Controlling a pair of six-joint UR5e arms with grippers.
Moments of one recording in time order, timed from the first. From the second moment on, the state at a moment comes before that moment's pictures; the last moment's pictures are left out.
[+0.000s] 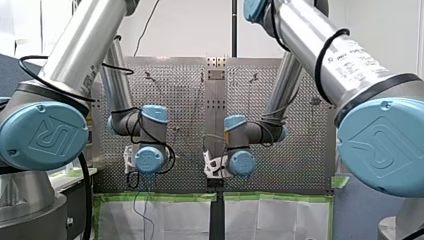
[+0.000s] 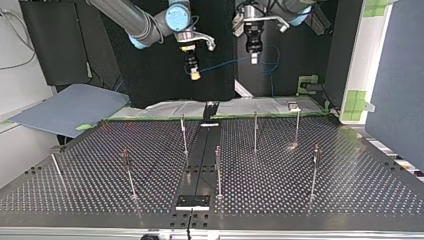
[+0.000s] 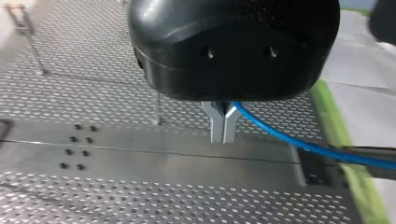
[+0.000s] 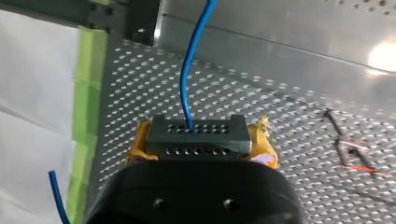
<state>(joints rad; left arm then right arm) -0.54 -1.98 -2.42 -1.96 -2.16 -1.63 2.39 -0.87 1.90 -0.78 1.86 1.46</state>
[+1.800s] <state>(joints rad) -0.28 -1.52 -2.20 -2.42 -2.24 -1.64 2.46 -1.05 1.46 -0.40 1.67 1.53</state>
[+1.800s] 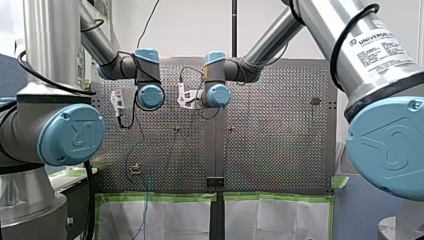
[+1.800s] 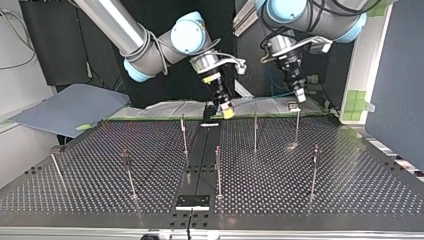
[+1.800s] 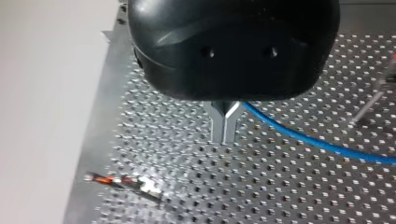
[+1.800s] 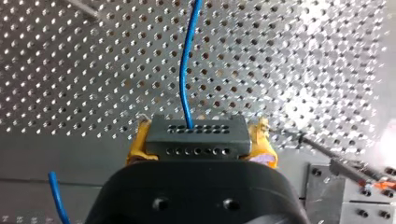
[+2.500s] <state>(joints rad) -0.23 -1.48 -2.11 -2.54 -2.17 -1.64 2.48 -1.05 1.28 -0.28 1.66 1.56</state>
